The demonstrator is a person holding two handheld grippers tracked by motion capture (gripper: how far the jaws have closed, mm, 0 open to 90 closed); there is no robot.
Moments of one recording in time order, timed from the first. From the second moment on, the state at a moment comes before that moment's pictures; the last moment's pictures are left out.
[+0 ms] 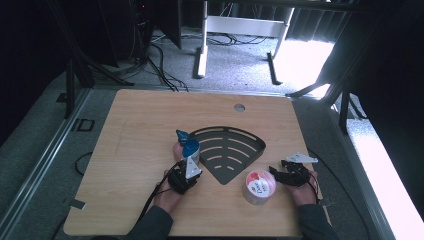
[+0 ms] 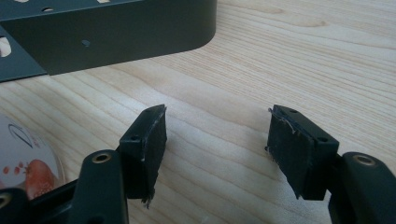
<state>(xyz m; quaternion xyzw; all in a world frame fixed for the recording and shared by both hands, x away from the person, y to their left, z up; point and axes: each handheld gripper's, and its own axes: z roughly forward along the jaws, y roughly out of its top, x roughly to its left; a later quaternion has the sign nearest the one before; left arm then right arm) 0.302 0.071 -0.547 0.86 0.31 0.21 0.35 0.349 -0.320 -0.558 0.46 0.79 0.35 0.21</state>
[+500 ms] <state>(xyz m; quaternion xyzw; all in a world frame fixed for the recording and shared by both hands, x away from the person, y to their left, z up) 0.291 0.076 -0.550 0.86 0.29 0.18 0.37 0.347 -0.319 -0.558 0.47 0.79 0.35 0.21</state>
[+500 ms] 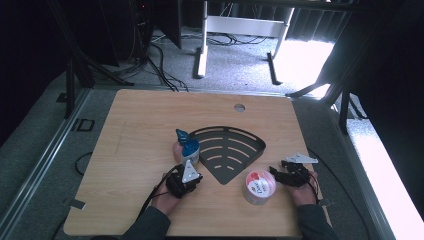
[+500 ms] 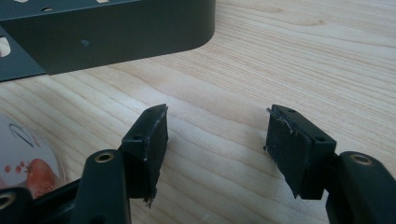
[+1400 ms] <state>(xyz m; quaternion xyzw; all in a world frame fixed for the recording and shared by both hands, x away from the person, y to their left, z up) 0.286 0.066 -0.550 0.86 0.29 0.15 0.40 0.323 -0.325 -0.555 0.46 0.79 0.35 0.19</state>
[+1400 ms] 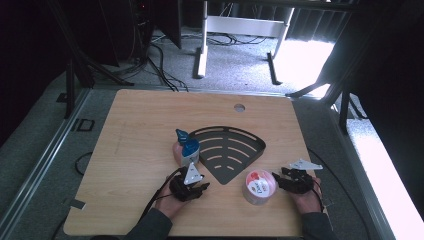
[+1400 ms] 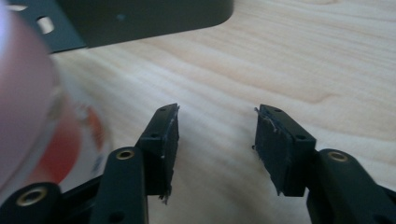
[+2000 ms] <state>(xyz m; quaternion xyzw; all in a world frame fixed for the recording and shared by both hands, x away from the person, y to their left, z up) 0.283 0.045 -0.545 0.86 0.28 0.11 0.40 0.278 -0.330 -0.537 0.43 0.79 0.40 0.17</state>
